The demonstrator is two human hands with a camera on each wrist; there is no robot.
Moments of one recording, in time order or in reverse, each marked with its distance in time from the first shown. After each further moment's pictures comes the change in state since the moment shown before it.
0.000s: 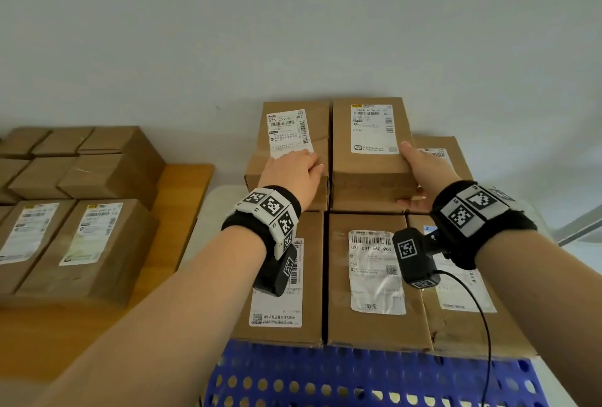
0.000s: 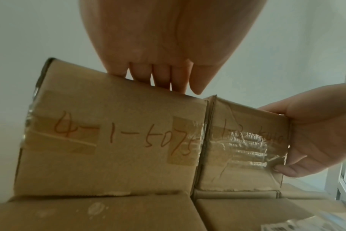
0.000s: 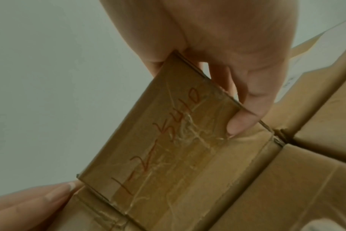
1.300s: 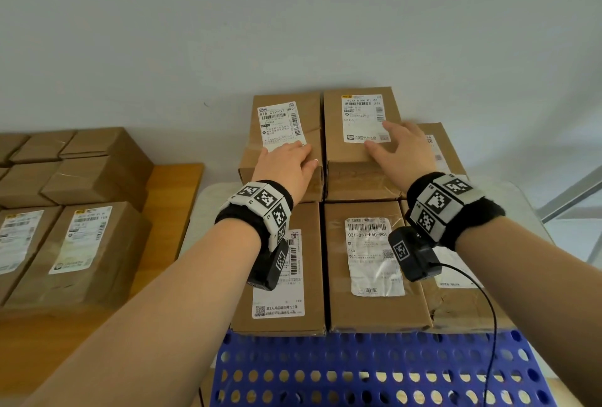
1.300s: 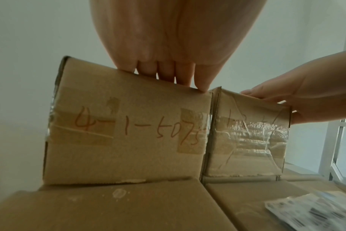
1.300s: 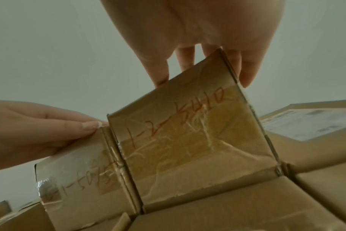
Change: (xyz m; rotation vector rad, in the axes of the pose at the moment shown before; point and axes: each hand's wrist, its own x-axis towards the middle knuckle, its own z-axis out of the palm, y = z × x) left_hand 0.003 -0.013 0.010 0.037 0.034 0.092; right_hand -0.006 0.012 0.016 -0.620 0.251 -0.552
